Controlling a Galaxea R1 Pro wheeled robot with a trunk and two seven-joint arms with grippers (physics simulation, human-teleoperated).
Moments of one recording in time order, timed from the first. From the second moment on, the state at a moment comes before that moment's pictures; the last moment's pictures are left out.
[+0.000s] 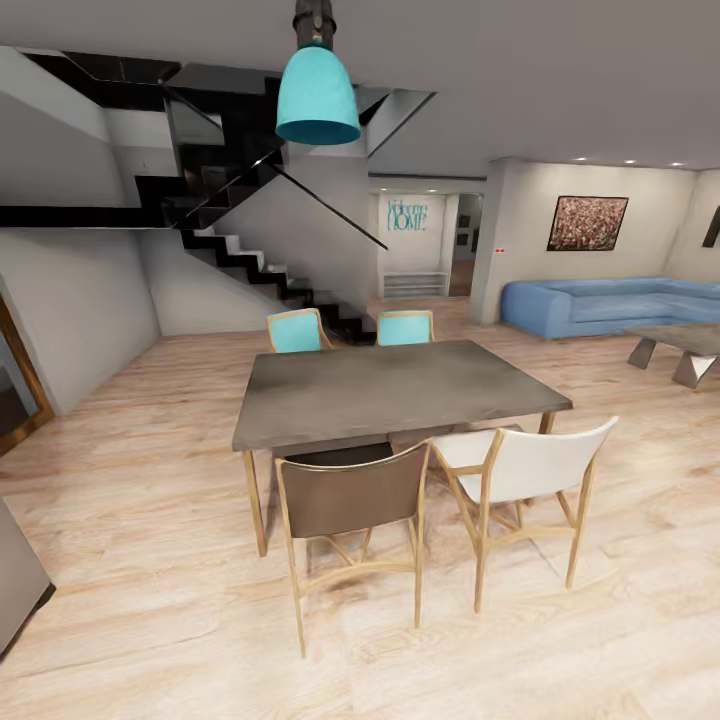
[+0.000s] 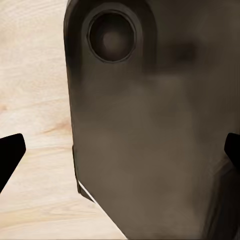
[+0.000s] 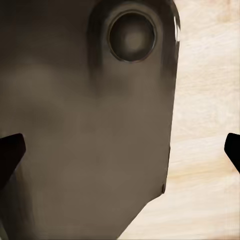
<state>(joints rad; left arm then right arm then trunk) 0.00 0.00 0.00 0.00 0.00 0.00 0.00 0.00 0.00 0.00 0.00 0.00 0.00 0.00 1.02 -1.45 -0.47</state>
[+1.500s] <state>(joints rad) -0.02 0.00 -0.01 -0.02 0.00 0.01 0.01 -0.02 -0.03 0.00 -0.14 0.00 0.00 0.00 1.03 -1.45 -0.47</state>
